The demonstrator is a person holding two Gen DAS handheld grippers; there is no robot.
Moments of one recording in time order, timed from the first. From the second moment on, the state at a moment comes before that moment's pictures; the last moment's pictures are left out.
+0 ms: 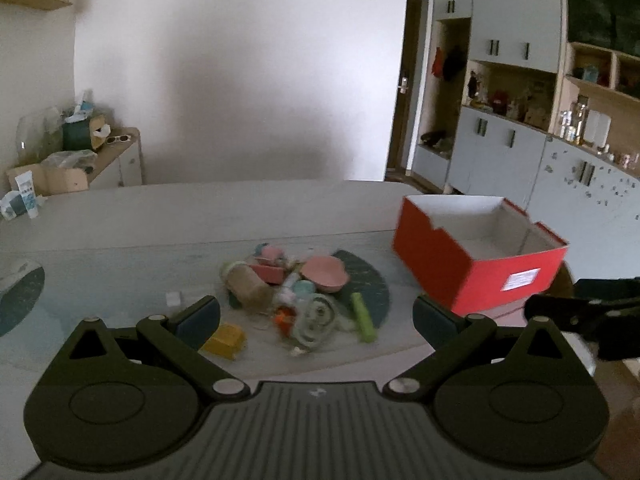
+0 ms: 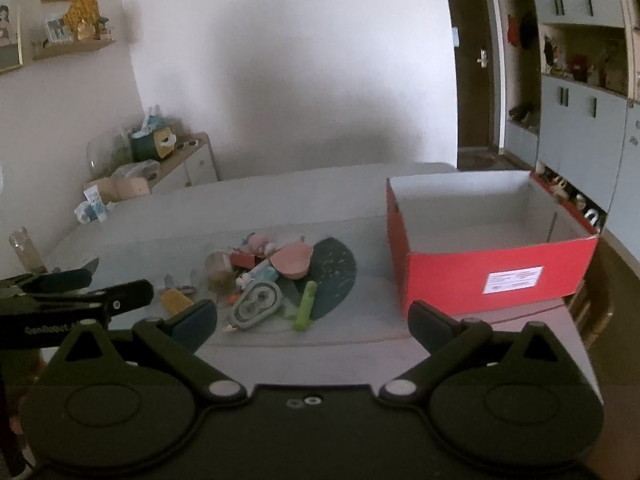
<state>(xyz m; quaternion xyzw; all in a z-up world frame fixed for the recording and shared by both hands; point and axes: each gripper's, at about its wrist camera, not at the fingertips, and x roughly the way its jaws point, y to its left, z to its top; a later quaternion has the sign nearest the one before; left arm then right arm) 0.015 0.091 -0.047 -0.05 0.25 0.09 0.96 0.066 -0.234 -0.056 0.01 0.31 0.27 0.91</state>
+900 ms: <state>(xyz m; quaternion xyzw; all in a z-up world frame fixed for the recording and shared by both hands) 0.115 0.207 -0.165 -0.02 0.37 0.09 0.93 0.182 -0.122 -0.162 -0.09 0.41 0.26 0.87</state>
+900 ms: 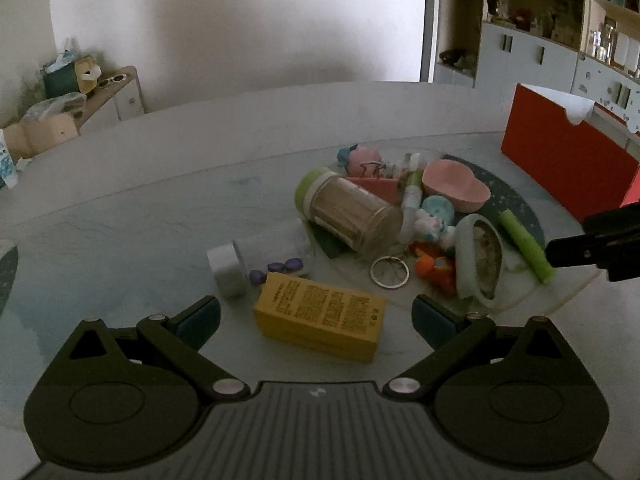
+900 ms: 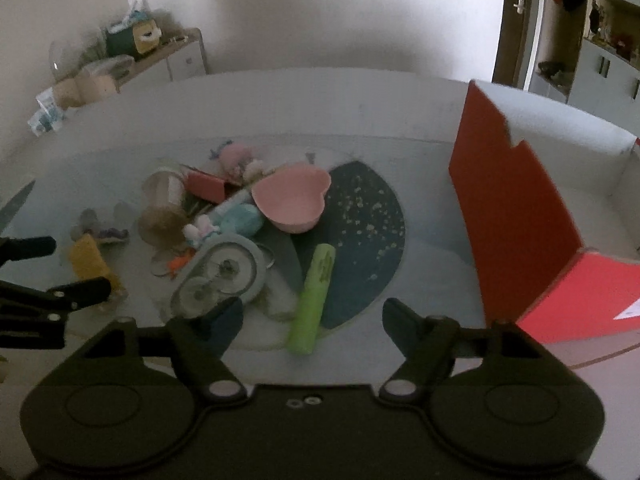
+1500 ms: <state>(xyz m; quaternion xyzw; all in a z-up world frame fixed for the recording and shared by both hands) 0.124 0.212 -0.179 -0.01 0.39 0.06 0.92 0.205 -0.104 -0.177 -0.09 0.44 0.23 0.87</state>
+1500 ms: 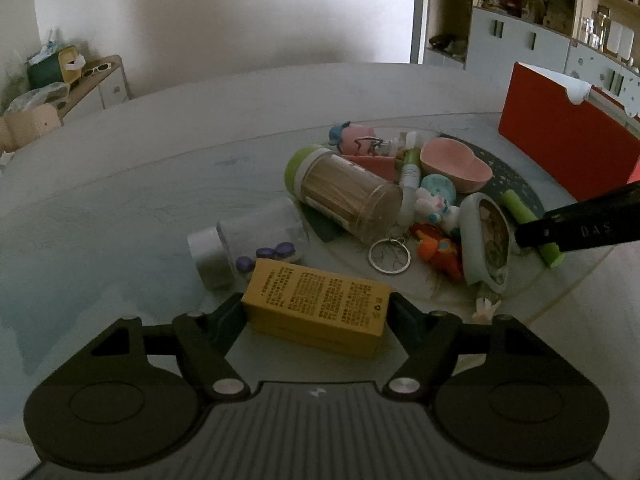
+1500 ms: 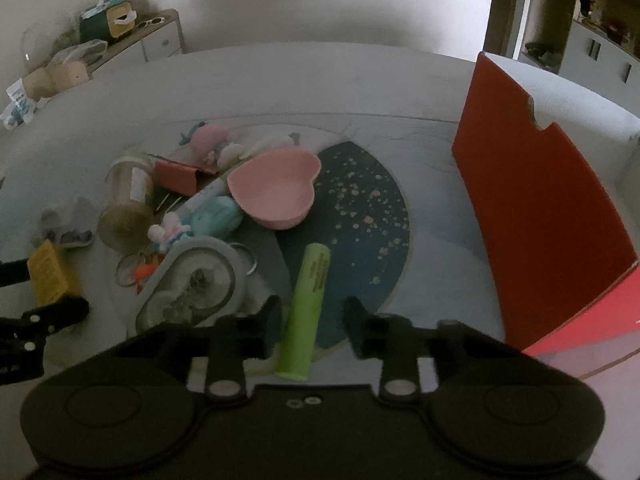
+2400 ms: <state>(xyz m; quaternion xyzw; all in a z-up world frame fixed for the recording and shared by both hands) 0.115 0.179 -0.115 -0.07 0.36 0.05 0.93 0.176 -0.172 -0.088 -0.01 0.40 0.29 0.87</state>
